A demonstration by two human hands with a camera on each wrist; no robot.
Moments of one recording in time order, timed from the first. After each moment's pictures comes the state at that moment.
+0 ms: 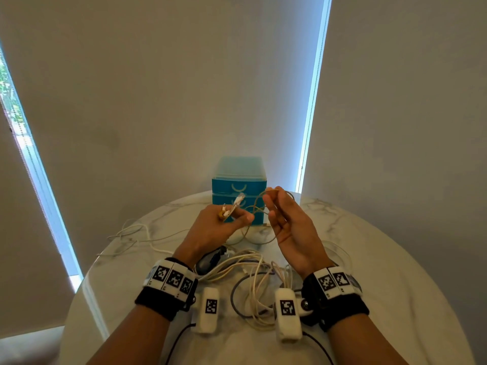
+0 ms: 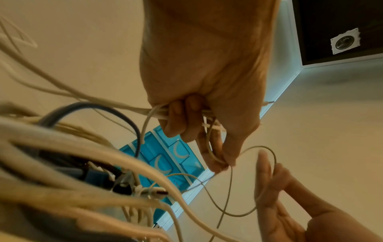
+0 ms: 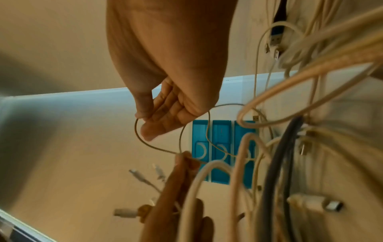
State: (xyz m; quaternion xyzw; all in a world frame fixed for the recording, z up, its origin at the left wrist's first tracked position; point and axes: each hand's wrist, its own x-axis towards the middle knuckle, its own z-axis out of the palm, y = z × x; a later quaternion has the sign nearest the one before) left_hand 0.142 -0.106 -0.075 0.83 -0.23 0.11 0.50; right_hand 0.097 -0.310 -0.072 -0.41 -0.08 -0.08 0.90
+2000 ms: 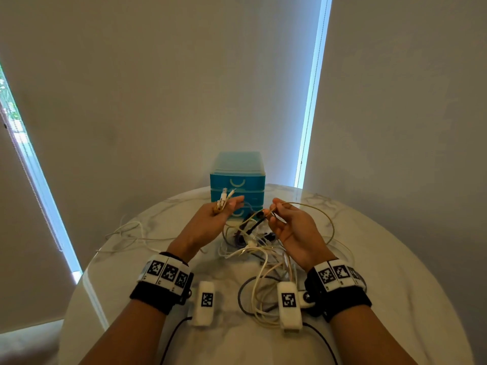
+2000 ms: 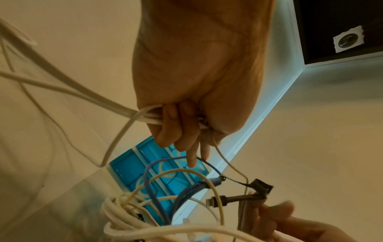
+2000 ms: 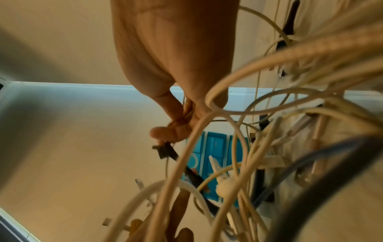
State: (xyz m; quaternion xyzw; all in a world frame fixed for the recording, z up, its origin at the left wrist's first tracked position) left_hand 0.142 -0.106 -0.072 0.82 -0.19 0.03 0.54; right_hand 0.105 -0.319 -0.077 -0.42 0.03 -0.04 0.91
